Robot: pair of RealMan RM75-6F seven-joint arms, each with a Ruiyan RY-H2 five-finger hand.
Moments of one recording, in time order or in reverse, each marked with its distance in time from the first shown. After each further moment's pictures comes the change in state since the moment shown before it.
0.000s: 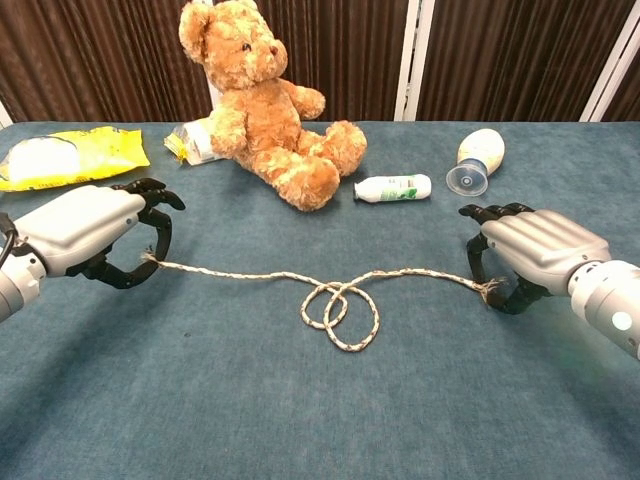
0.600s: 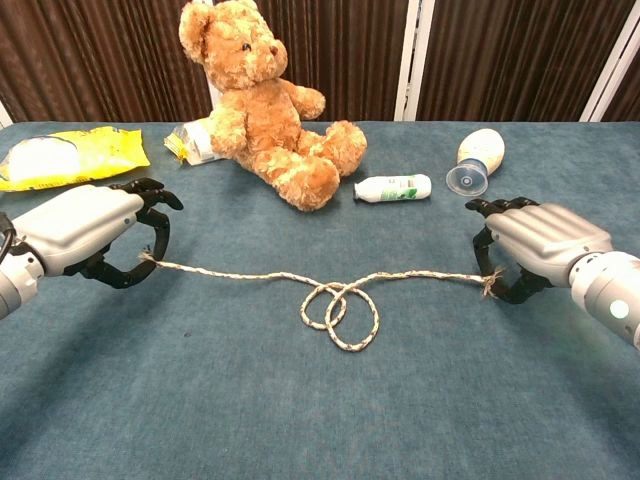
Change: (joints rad) left arm 0.000 0.007 0.001 -0.002 -0.003 0.001 0.002; right arm 0.031 0.006 -0.005 0.017 0.048 0.020 0.004
